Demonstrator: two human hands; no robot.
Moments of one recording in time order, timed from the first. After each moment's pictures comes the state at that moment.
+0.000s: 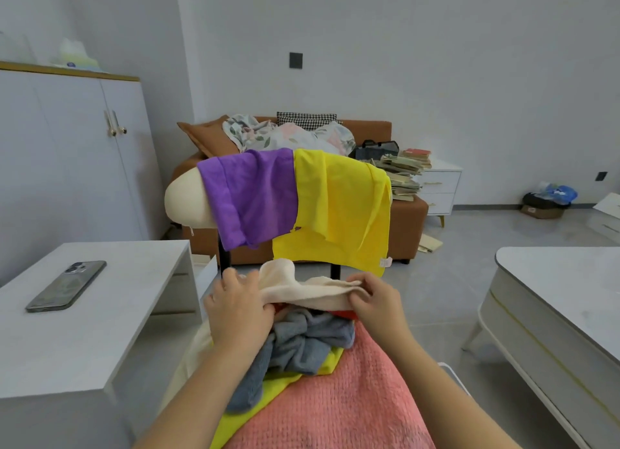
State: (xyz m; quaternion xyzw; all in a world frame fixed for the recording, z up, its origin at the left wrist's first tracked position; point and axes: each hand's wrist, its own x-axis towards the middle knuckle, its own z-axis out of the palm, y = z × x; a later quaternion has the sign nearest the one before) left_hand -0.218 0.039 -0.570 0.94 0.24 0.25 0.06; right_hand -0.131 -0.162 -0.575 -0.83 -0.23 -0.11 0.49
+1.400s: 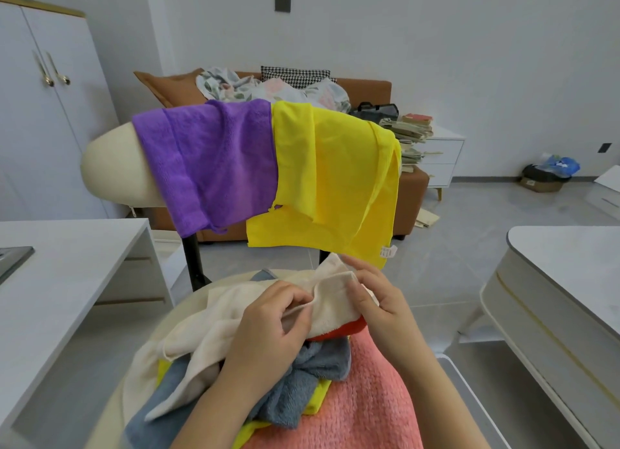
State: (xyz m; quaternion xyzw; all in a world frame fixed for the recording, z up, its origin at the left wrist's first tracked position) left_hand -0.165 -0.003 -0.602 0.86 -0.05 0.29 0.42; right_hand -0.089 -0.164 -0.598 -0.74 -0.27 0.01 0.62
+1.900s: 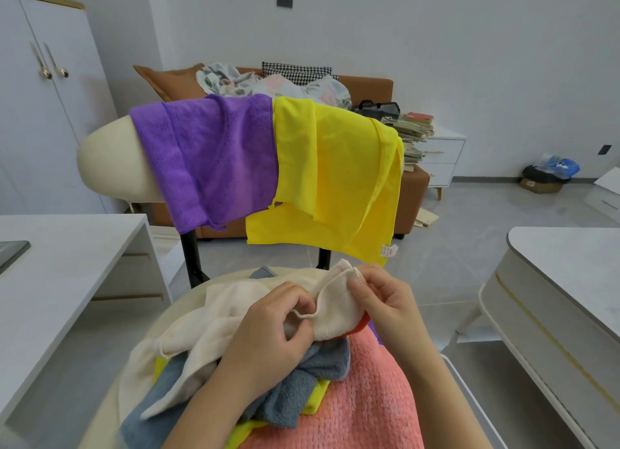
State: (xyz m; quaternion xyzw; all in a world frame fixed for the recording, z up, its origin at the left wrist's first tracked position) left_hand -0.167 0.000 -0.603 0.87 -0.09 0.26 0.40; right_hand -0.087 -0.167 -0.593 -0.70 -0.27 0.01 0.66
